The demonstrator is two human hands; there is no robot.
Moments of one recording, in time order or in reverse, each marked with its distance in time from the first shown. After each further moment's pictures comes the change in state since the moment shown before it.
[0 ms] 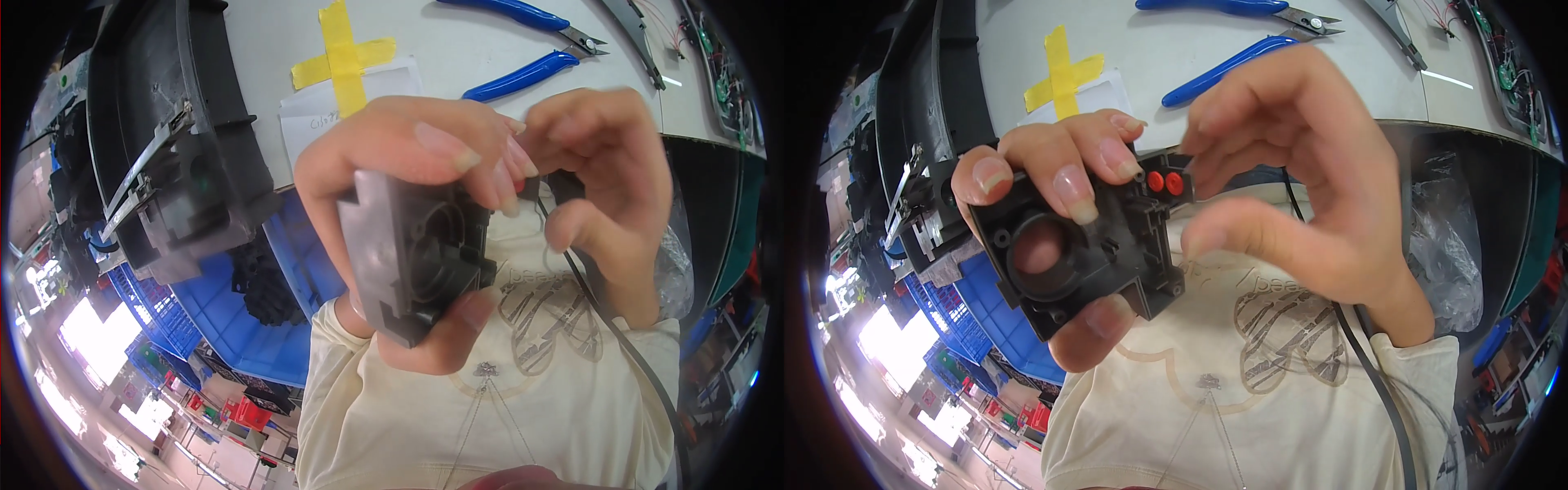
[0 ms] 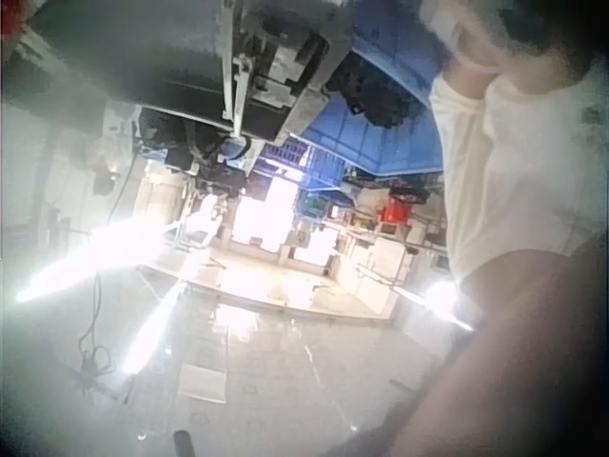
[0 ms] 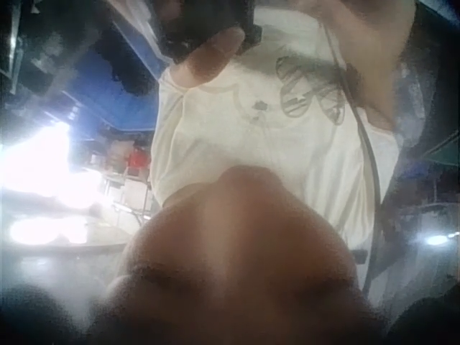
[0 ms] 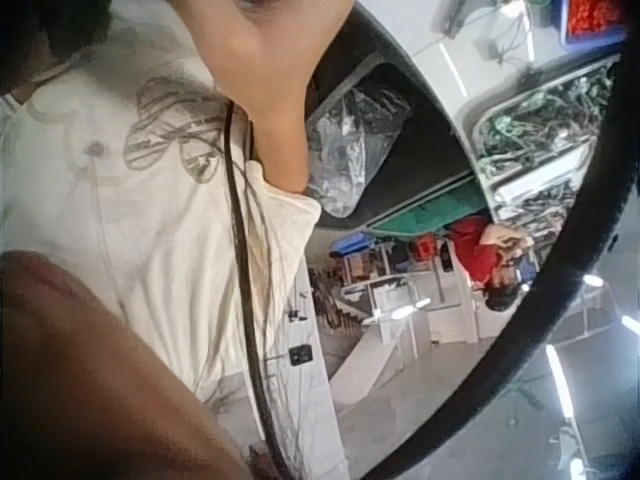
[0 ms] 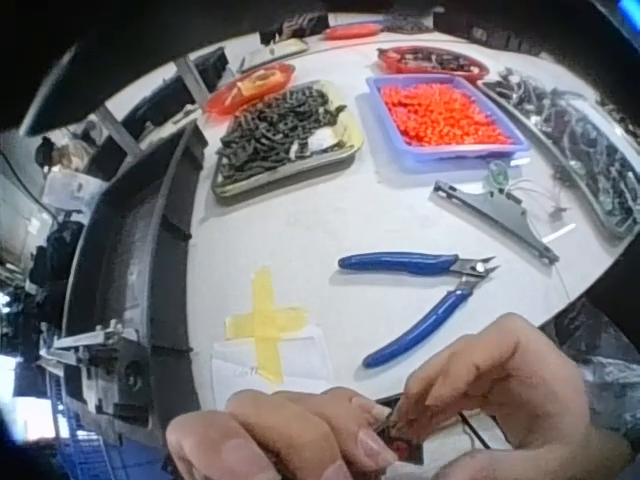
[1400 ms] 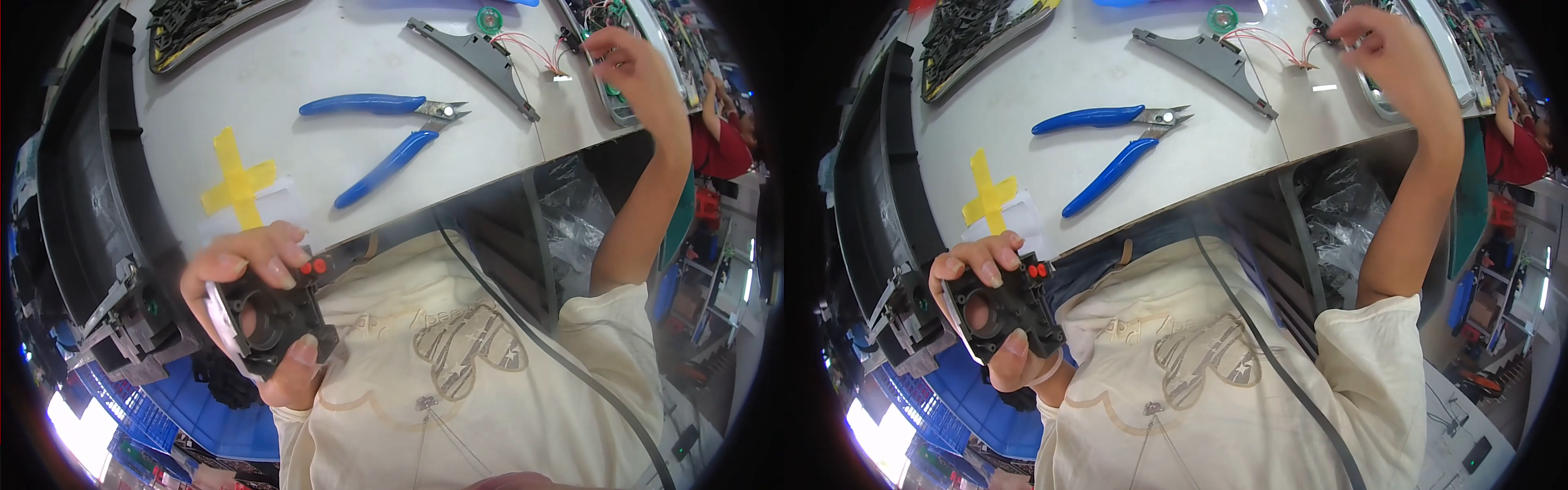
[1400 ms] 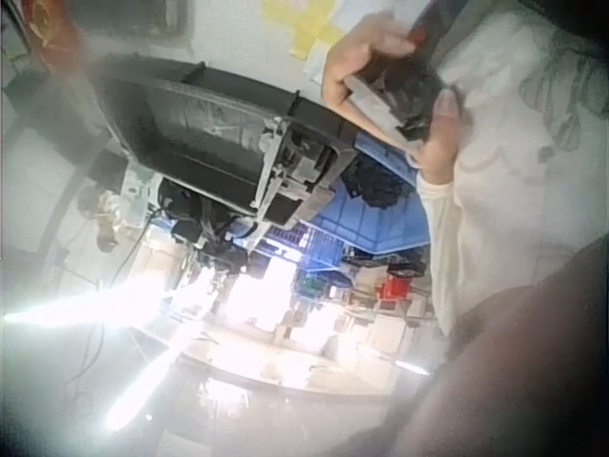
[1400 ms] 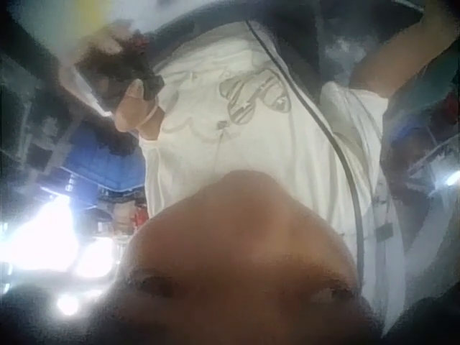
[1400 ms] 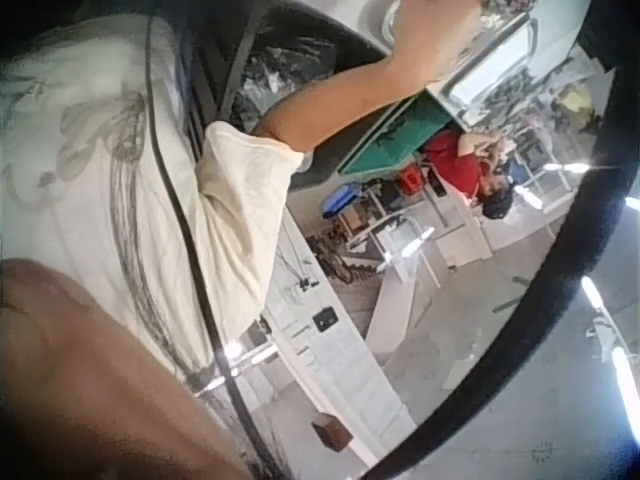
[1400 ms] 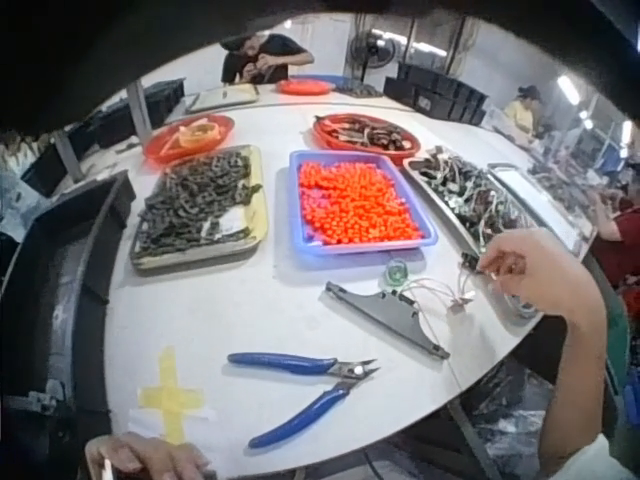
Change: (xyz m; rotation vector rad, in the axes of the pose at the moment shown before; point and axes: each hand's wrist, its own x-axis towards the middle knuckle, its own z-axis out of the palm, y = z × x) left_hand -0.006 0.004 0.012 0.108 0.512 -0.118; right_hand 0.040 -0.087 -0.187 -1.379 0.228 0.116
